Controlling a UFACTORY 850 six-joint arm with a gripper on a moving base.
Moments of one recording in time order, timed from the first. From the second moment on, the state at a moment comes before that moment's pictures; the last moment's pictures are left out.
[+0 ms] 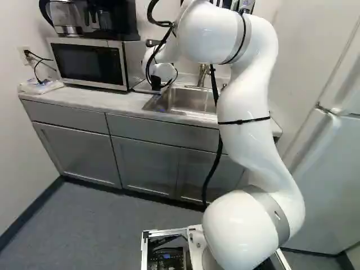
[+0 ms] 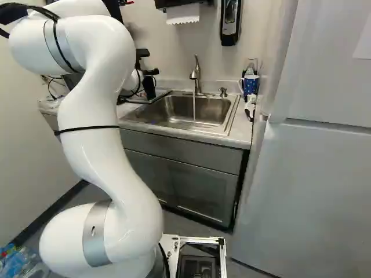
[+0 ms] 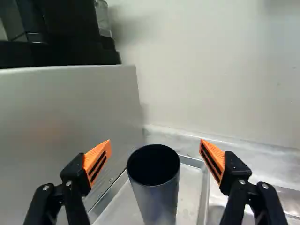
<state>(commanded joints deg) 16.6 -31.8 -83.5 12.9 38.2 -7.2</state>
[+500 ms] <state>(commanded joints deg) 16.4 -30.3 -84.6 12.9 38.2 -7.2</state>
